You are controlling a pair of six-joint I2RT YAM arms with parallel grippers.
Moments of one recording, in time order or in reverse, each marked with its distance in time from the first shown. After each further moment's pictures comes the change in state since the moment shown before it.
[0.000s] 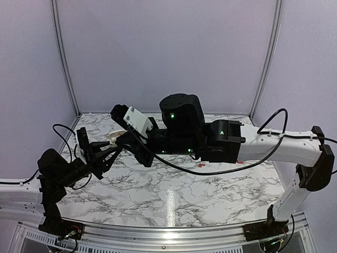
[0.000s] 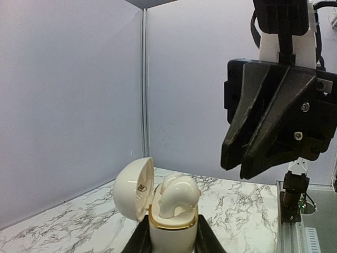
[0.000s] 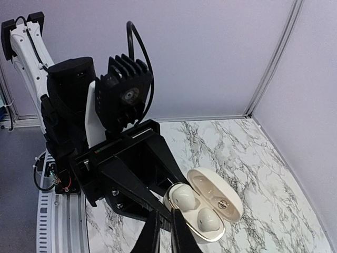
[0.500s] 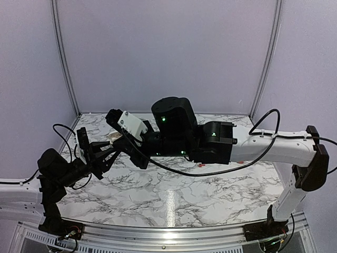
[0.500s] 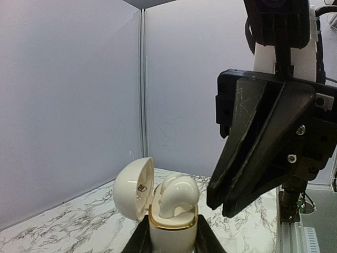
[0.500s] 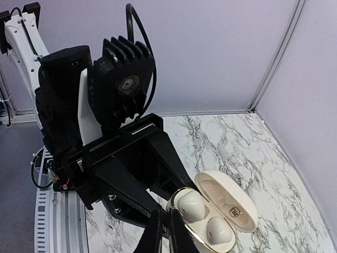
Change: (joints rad) left arm 0.000 0.000 0.003 -0.002 0.008 0.000; right arm 0.003 0.054 0.036 -0.011 -0.002 0.003
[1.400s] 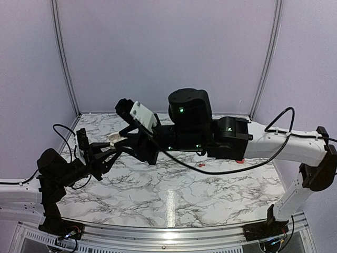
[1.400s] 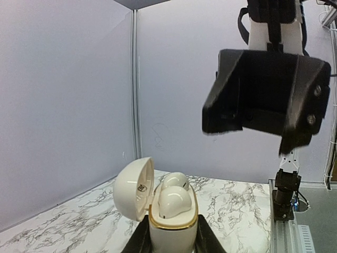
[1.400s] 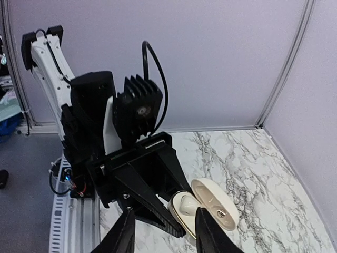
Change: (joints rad) left arm 0.000 -0.008 0.000 -0.005 0.036 -0.005; right arm -0.020 -0.083 -0.045 0.022 -0.083 0.010
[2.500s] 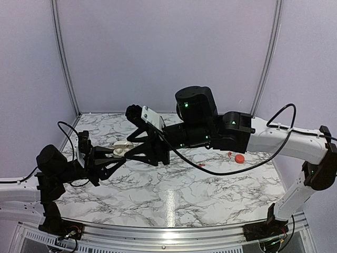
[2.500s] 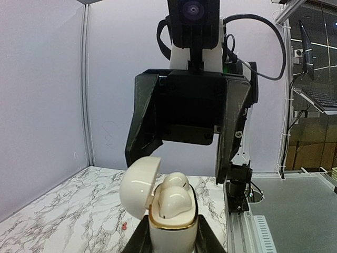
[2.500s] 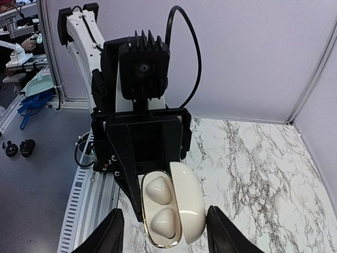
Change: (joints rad) left arm 0.000 -0.010 0.050 -0.070 0.253 -0.064; right arm -0.087 -0.042 -0.045 -0.085 -0.285 -0.054
